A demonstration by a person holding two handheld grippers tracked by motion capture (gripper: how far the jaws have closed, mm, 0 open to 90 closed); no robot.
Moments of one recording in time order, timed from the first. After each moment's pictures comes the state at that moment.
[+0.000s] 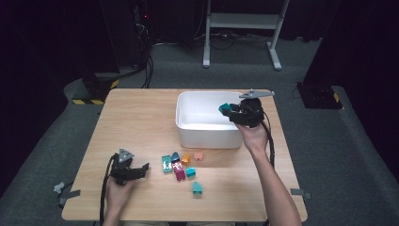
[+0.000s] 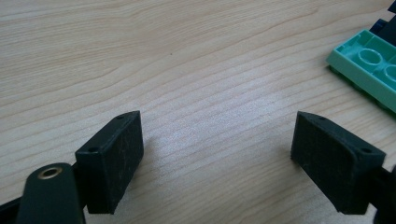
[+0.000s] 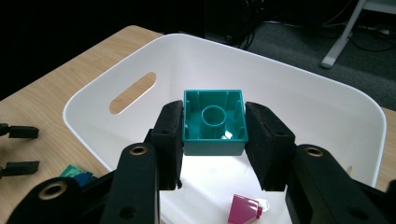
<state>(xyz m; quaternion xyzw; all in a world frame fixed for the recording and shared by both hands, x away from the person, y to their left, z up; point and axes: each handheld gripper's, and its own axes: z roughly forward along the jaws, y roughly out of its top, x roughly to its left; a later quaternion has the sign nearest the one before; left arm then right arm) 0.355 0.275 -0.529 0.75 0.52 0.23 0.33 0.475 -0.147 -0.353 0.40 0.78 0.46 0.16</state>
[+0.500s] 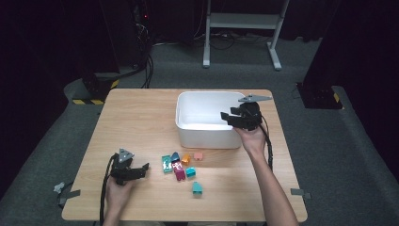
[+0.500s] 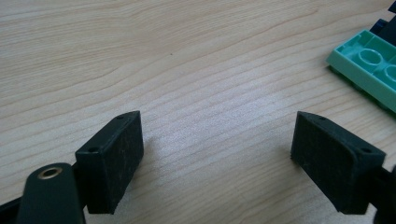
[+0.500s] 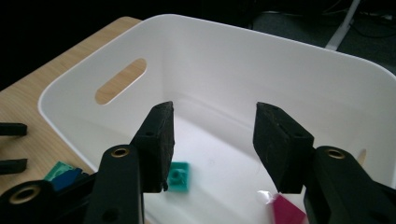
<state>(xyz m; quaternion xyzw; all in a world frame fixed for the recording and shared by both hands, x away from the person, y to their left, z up) 0.355 0.275 -0.529 0.75 0.52 0.23 0.33 0.478 -0.150 -0.375 0.41 0.78 0.45 0.15</state>
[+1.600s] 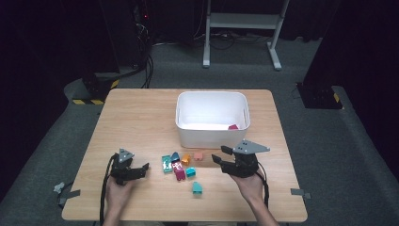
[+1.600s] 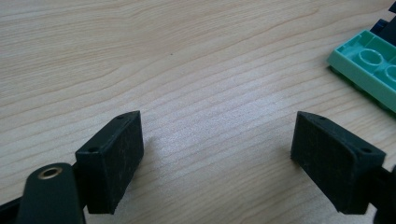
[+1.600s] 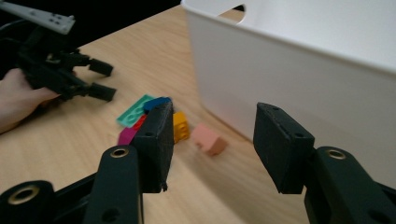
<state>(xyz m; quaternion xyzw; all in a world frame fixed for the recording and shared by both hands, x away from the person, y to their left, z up) 0.355 0.275 -0.529 0.75 0.52 0.23 0.33 0.354 -0.137 -0.428 0.33 0.79 0.50 0.14</state>
